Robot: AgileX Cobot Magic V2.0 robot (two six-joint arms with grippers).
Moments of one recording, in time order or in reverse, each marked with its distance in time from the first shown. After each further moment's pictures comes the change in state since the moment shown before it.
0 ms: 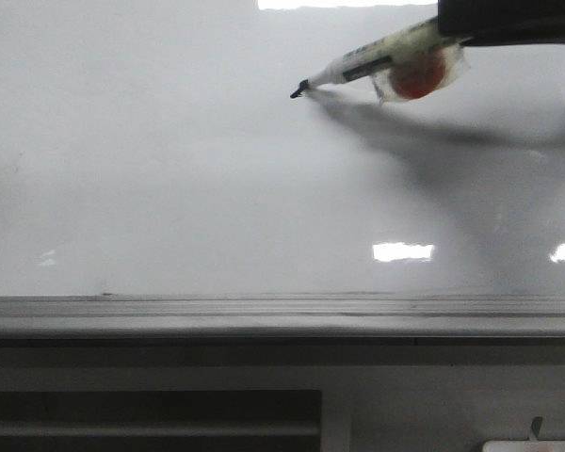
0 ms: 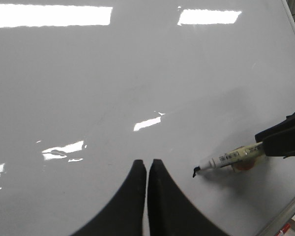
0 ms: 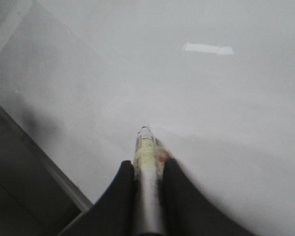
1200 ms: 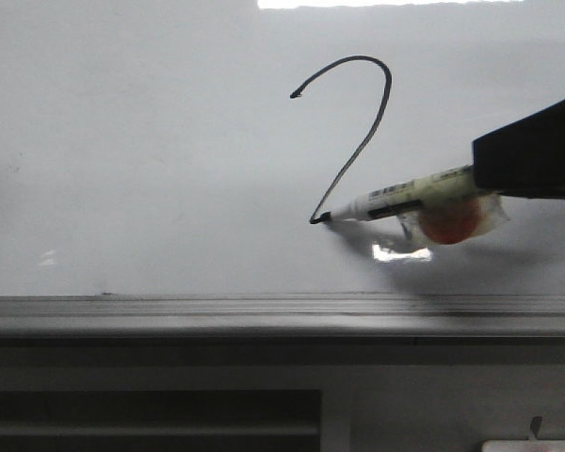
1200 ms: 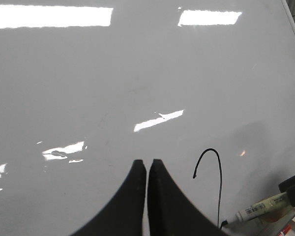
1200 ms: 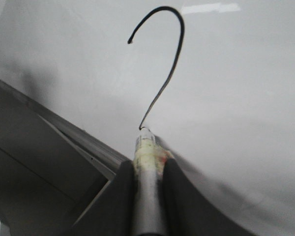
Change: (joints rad) left arm 0.000 0.000 0.000 0.000 -0.006 0.000; right arm 0.000 -0.088 0.205 0.037 0.002 0.077
